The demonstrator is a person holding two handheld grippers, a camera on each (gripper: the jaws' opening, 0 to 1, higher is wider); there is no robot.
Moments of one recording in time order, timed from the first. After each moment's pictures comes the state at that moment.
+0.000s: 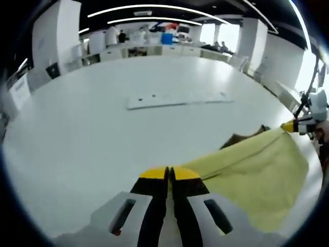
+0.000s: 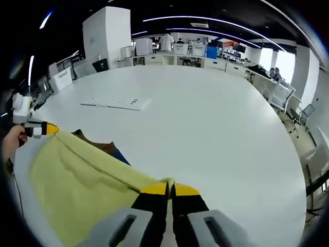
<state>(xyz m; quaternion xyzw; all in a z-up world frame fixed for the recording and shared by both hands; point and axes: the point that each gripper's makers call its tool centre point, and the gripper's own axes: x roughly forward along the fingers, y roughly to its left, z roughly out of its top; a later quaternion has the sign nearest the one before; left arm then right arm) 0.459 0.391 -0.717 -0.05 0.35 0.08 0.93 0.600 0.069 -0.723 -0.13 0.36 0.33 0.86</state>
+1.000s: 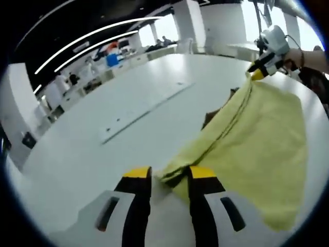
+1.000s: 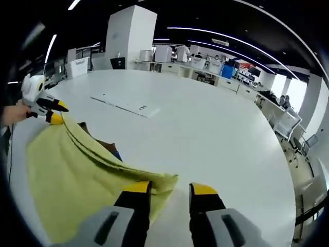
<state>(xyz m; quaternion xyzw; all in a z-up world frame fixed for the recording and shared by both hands) 0.480 0.383 -0.716 0.13 0.32 -0.06 0.94 0.622 0.074 -0.712 -0.19 0.29 0.37 0.86</state>
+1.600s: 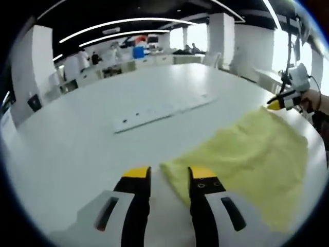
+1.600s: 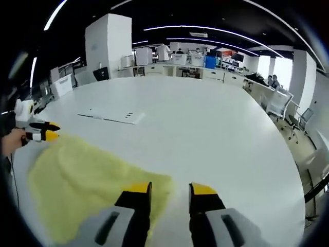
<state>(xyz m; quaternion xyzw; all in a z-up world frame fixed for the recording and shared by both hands) 0.476 0.395 -0.700 0.00 0.30 -0.01 0.95 0.622 0.068 -0.704 -0.11 0.32 0.34 0.88</state>
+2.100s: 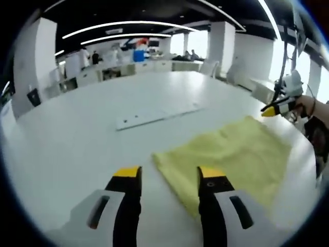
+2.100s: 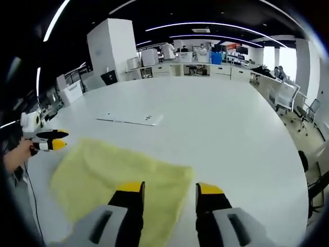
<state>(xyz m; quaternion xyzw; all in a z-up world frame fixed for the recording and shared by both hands) 0.427 0.375 -0.675 -0.03 0.28 -0.03 0.96 0.571 0.069 -0.676 -0.09 0.35 0.38 0.85</state>
